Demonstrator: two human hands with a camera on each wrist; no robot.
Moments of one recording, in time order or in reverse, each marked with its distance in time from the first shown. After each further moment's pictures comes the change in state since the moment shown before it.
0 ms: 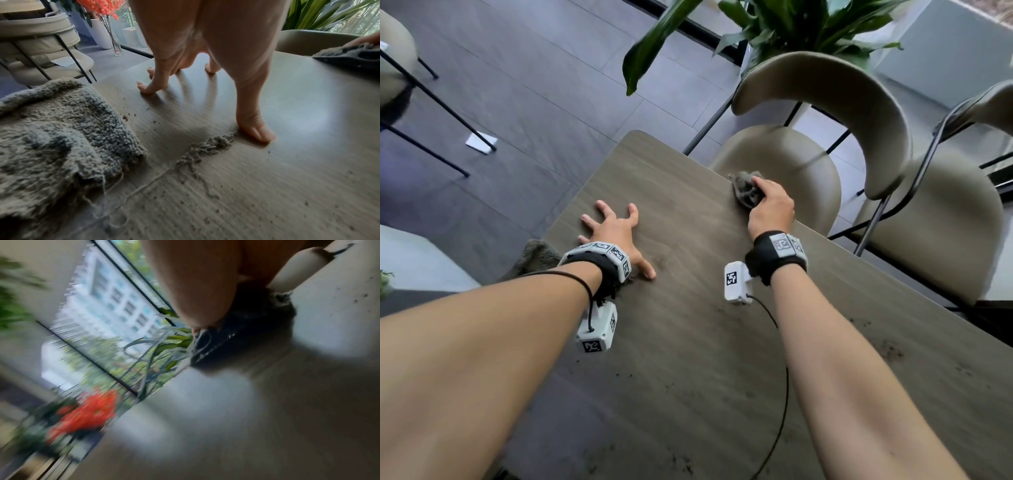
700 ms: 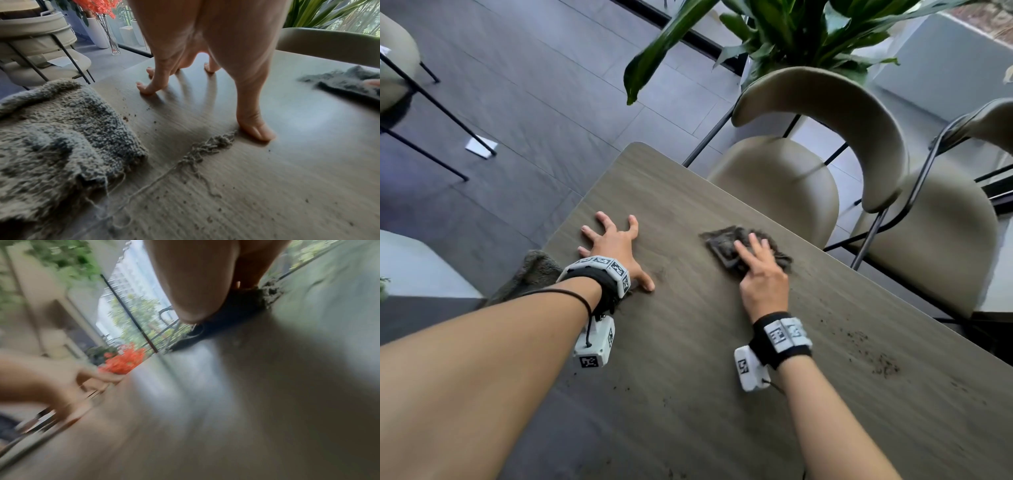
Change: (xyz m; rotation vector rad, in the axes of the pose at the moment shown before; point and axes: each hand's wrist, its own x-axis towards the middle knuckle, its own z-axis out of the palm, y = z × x) left_hand 0.001 0.000 0.000 -0.012 -0.024 0.002; right_hand -0.088 0.043 -0.002 -0.223 -0.108 -0.227
